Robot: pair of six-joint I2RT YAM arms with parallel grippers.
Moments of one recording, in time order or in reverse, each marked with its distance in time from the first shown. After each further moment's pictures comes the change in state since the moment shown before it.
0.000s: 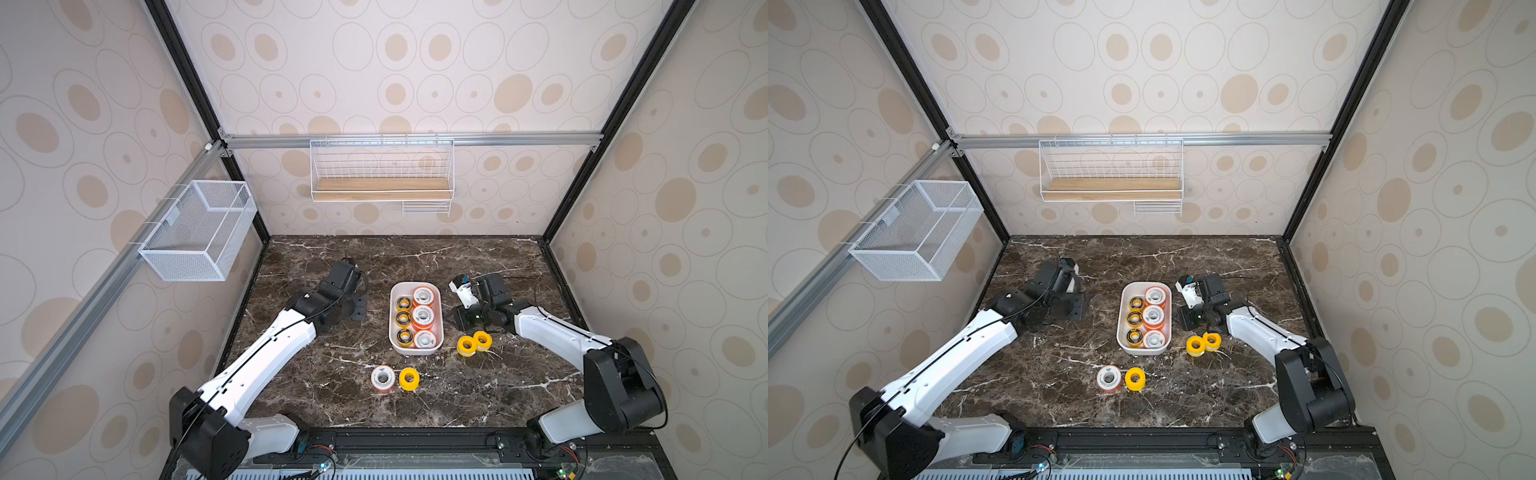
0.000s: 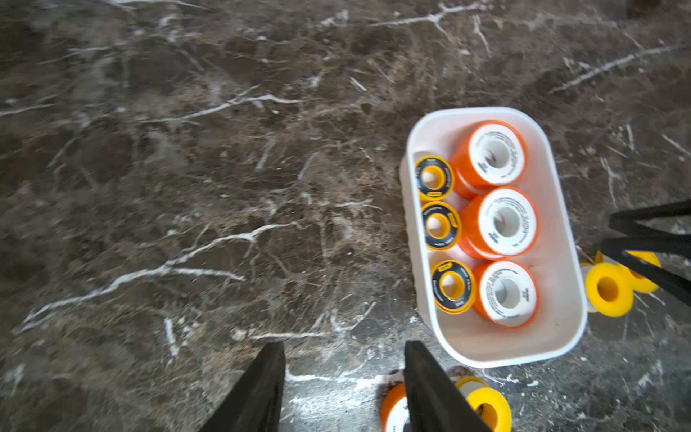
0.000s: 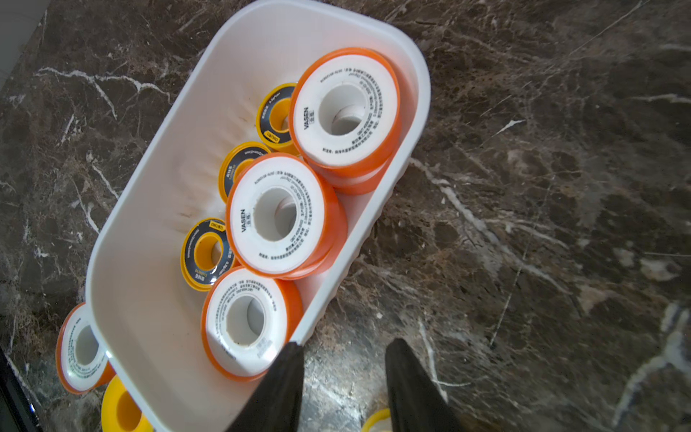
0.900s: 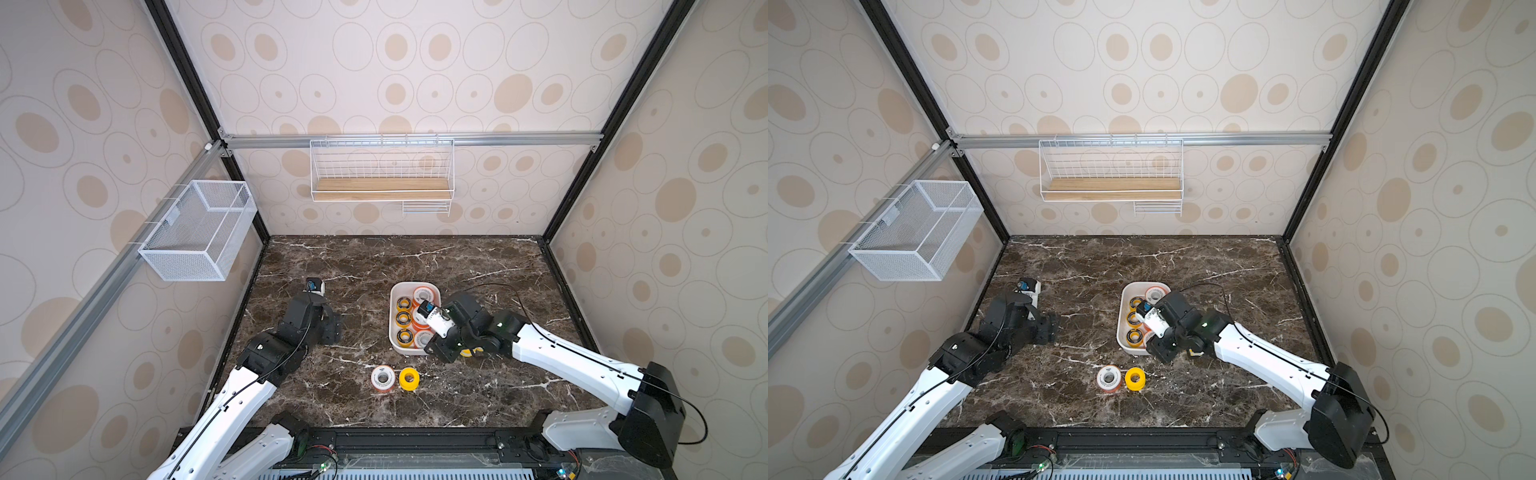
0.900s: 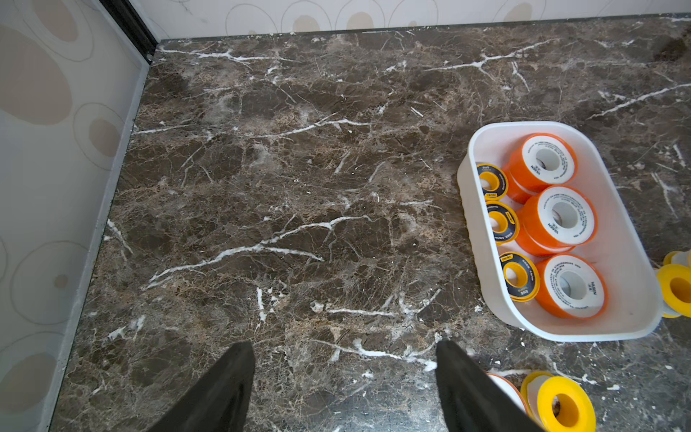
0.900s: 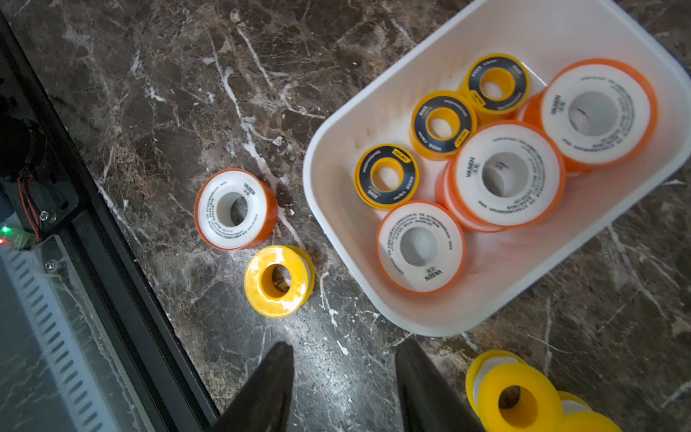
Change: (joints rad) left arm 0.057 -0.357 -0.211 -0.006 -0.112 0.085; right arm 0.485 -0.140 0.133 -0.325 0.205 -0.045
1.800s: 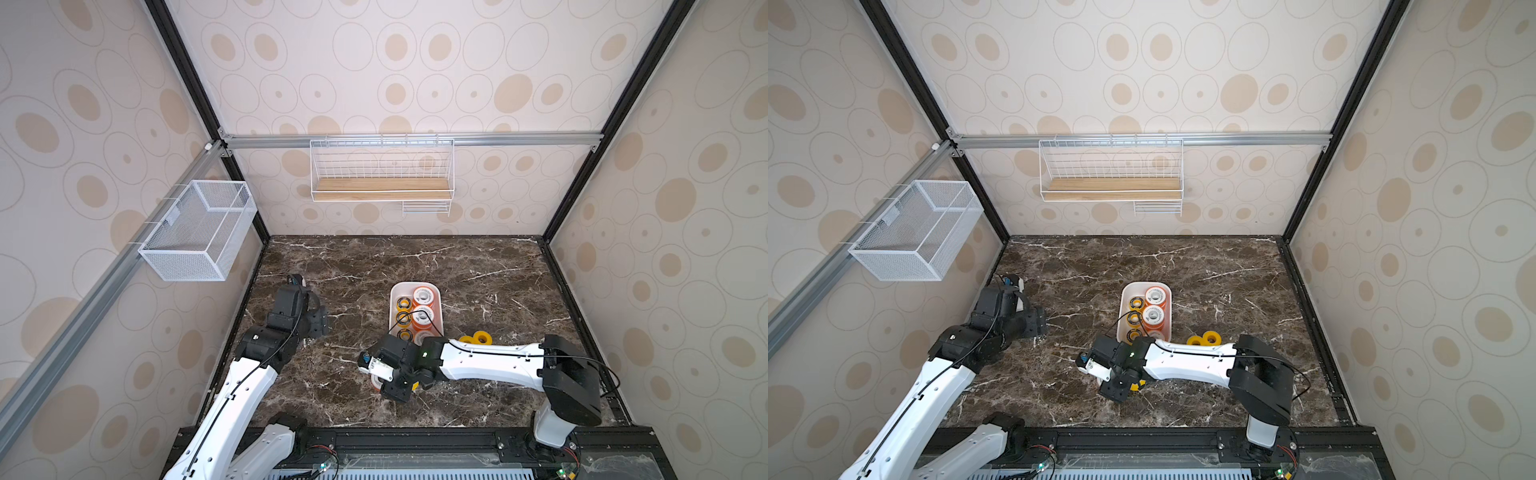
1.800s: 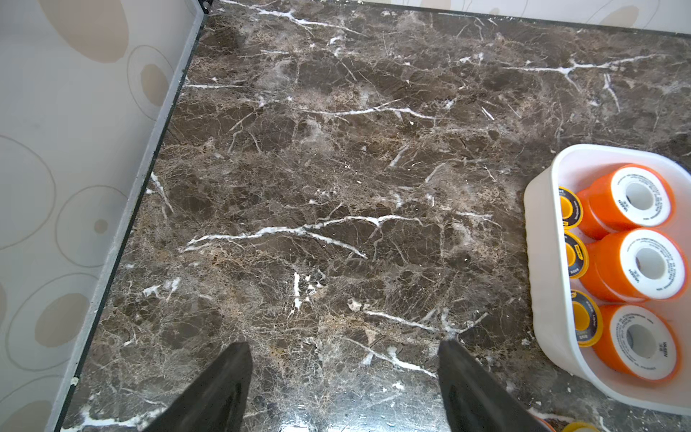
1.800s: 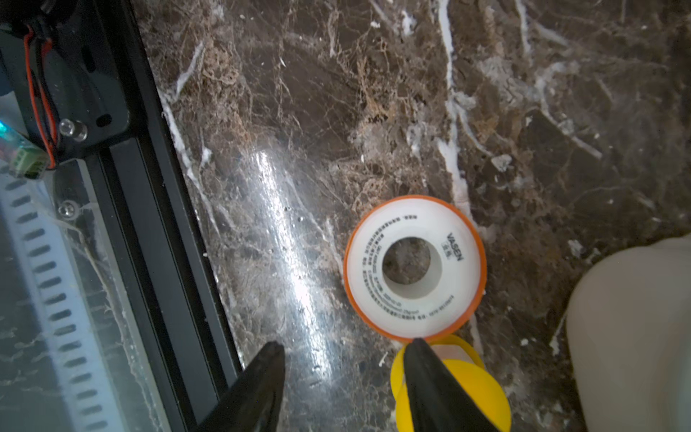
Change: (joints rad) left arm 0.220 0.046 0.000 -0.005 0.056 -0.004; right arm 0.357 0.423 0.186 0.069 0.029 -0.005
